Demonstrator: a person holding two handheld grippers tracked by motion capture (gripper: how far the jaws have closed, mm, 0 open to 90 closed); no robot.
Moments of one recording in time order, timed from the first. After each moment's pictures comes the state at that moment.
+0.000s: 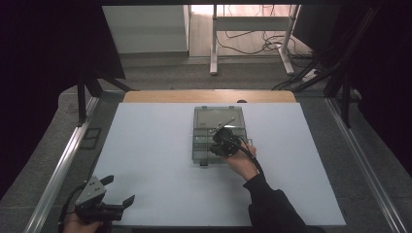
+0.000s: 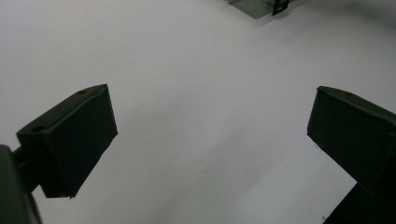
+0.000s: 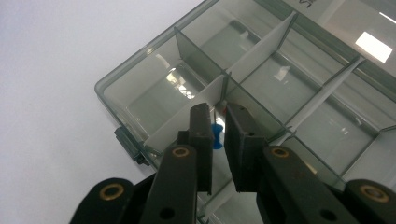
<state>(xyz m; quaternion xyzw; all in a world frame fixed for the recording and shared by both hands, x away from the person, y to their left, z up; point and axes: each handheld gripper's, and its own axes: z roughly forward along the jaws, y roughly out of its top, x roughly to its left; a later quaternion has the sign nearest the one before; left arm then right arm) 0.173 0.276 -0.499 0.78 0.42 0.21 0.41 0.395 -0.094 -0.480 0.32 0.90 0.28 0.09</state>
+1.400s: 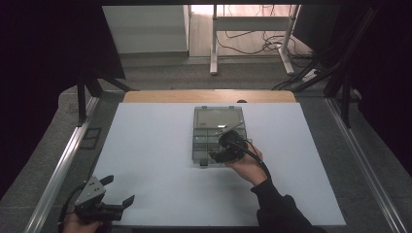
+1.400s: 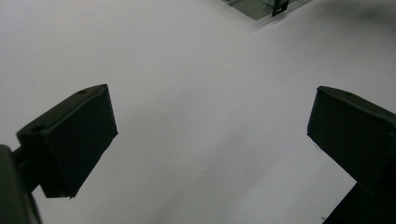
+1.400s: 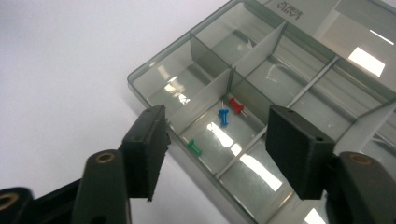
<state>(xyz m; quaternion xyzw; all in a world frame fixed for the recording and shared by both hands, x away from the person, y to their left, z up) 0.173 0.276 -0.499 0.78 0.42 0.21 0.41 0.370 -0.110 -0.461 0.31 0.89 0.31 0.11</state>
